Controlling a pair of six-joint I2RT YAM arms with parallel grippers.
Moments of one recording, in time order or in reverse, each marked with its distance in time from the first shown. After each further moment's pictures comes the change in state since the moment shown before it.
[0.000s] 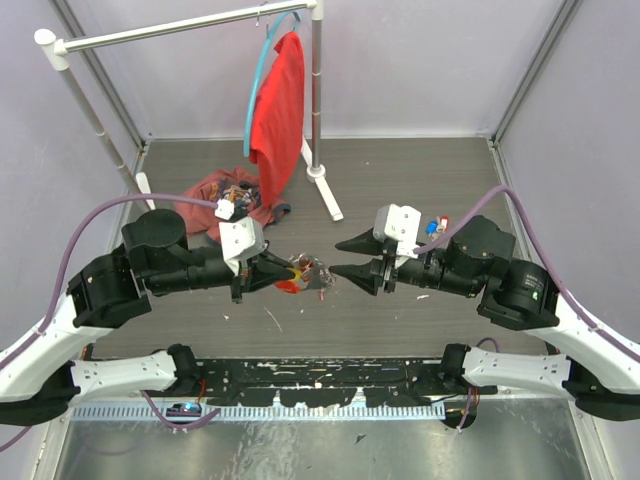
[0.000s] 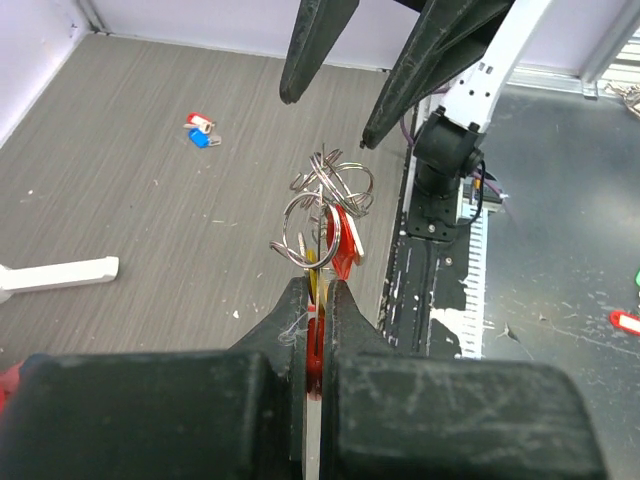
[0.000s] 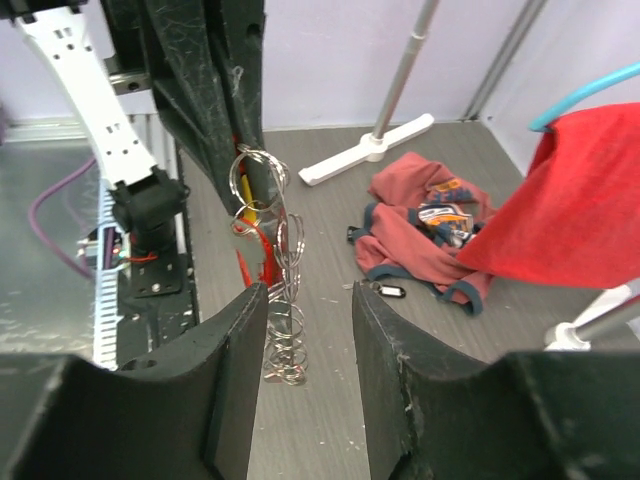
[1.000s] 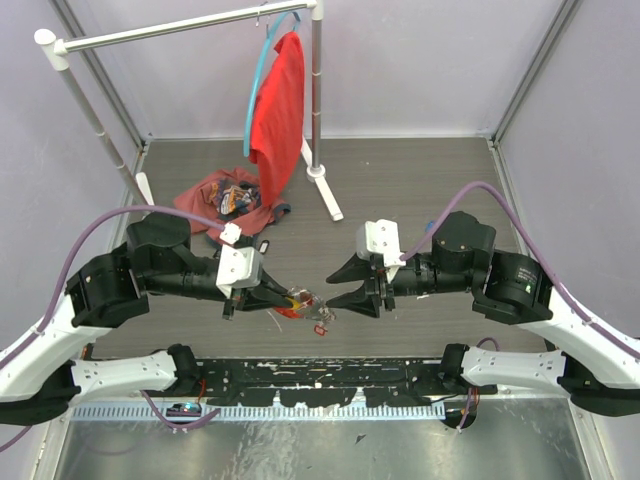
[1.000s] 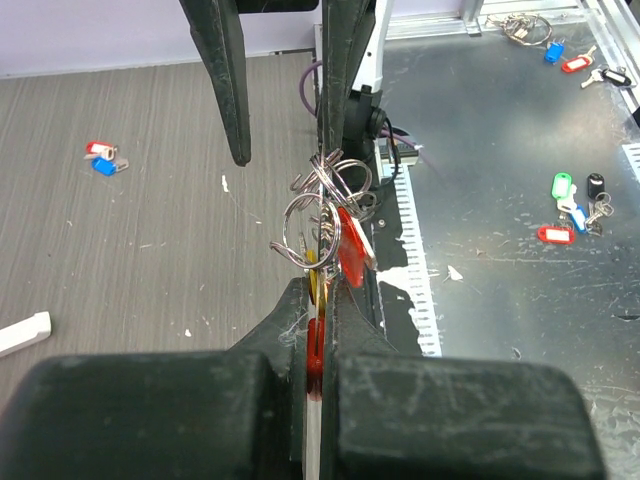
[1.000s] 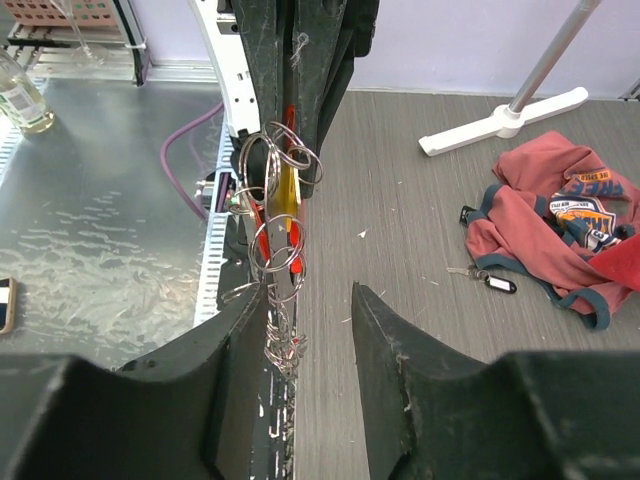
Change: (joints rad) left arm 0.000 0.005 0.013 -0.080 0.257 0.117; right arm 0.000 0.053 0.051 -0.137 -0.245 0.029
